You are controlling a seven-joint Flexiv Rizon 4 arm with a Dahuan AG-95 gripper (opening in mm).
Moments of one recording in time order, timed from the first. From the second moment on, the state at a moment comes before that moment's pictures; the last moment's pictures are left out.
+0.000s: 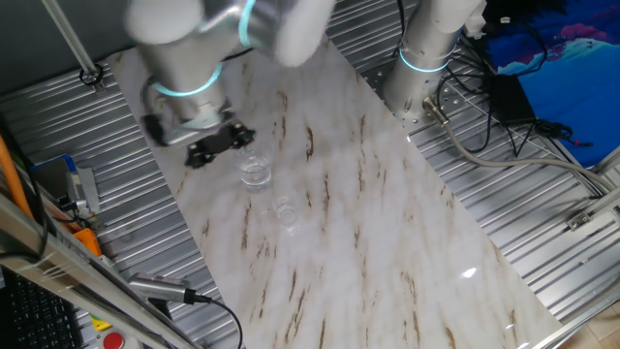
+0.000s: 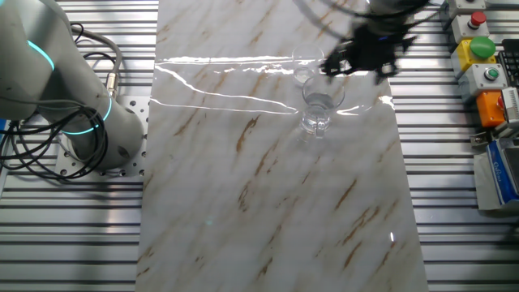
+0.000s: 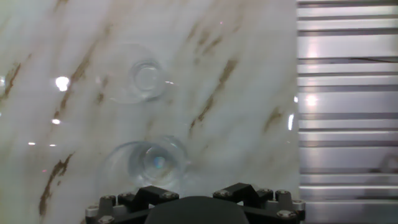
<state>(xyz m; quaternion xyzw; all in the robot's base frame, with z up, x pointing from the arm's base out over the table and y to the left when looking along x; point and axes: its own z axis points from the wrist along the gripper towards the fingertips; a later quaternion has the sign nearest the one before) 0.579 0.059 0.160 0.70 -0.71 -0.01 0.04</state>
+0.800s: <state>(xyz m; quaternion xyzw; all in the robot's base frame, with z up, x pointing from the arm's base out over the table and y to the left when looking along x) 0.602 0.070 0.154 0.65 -0.76 -0.02 0.04</state>
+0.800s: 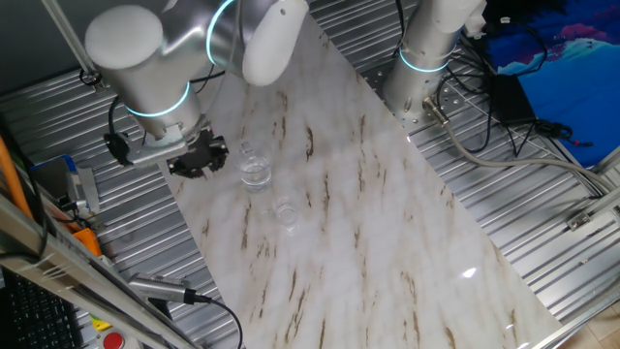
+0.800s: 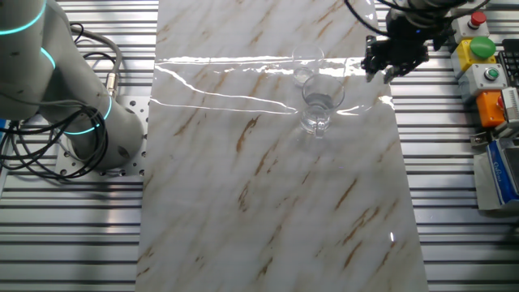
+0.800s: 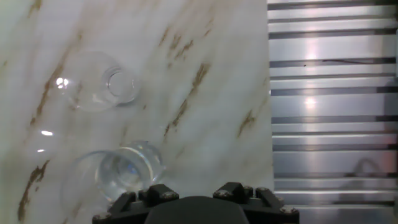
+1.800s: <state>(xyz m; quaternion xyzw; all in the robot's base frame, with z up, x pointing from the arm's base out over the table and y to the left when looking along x) 0.602 0.065 0.153 0.57 -0.82 0.00 0.05</state>
